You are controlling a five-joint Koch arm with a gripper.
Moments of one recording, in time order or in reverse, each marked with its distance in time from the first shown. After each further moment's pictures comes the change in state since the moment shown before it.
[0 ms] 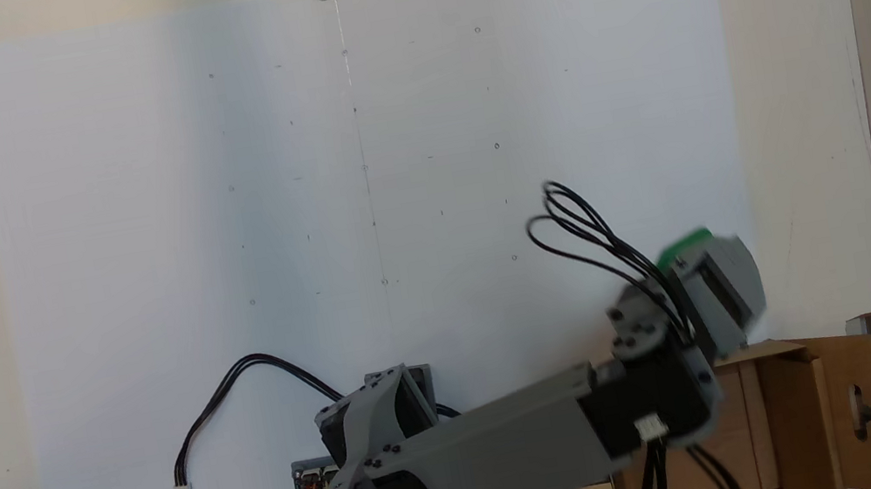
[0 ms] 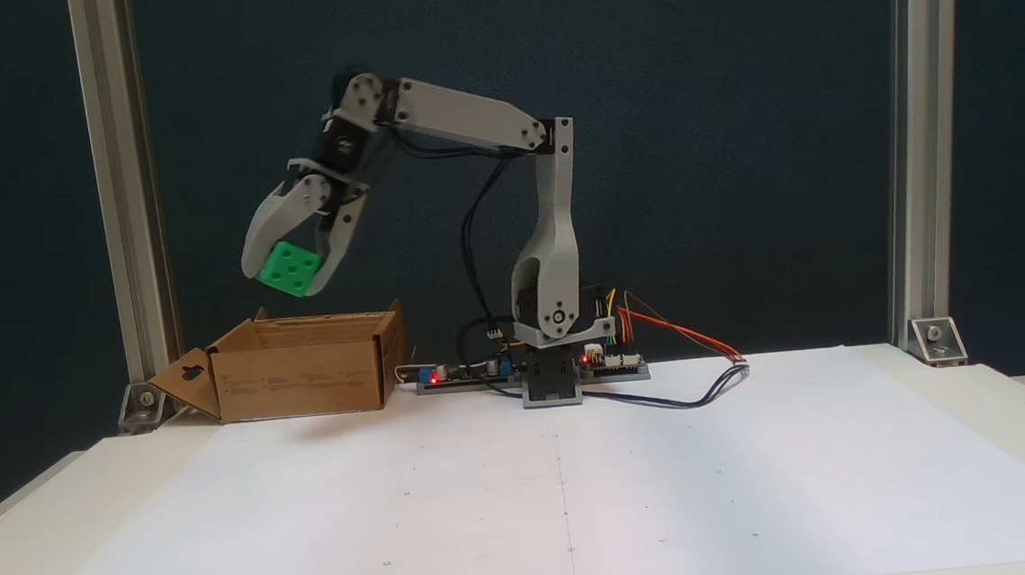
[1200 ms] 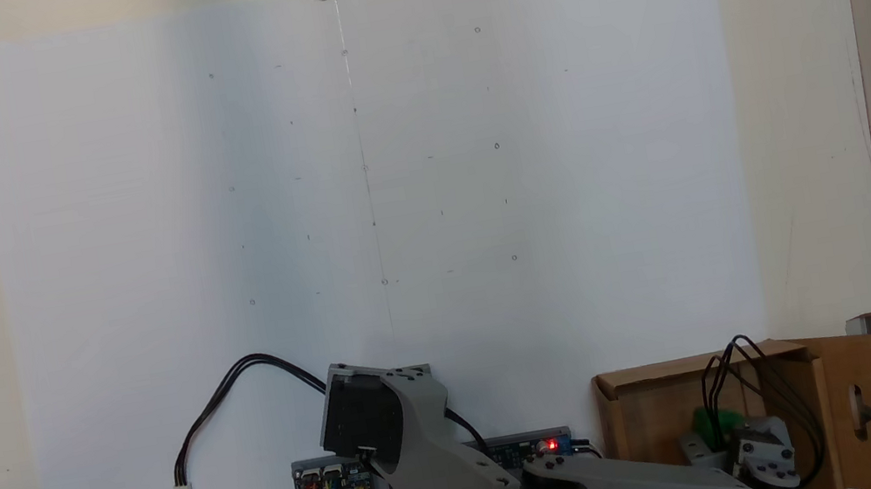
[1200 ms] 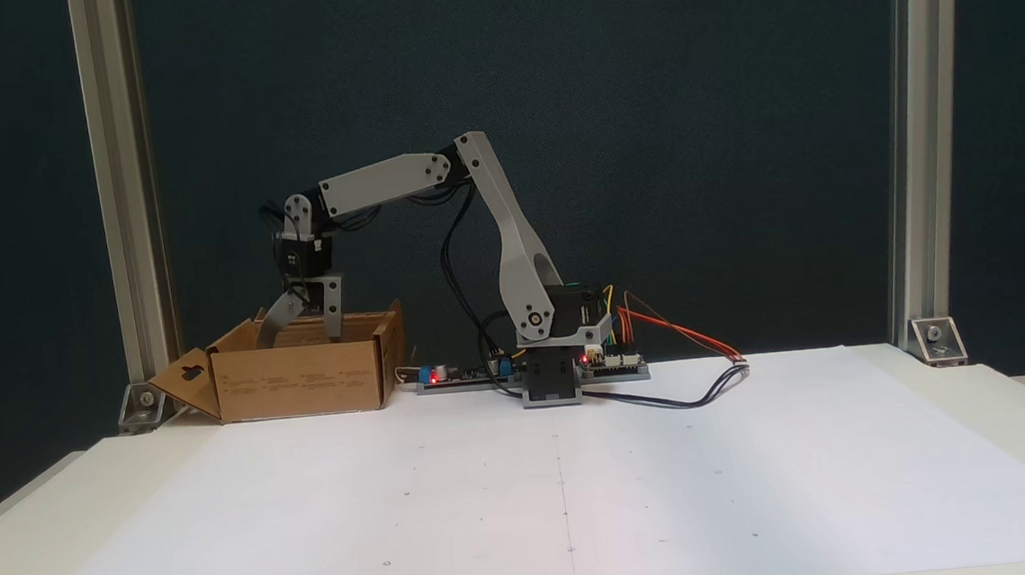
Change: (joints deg) arm 34.0 -27.1 -0.1 -8.4 -16.0
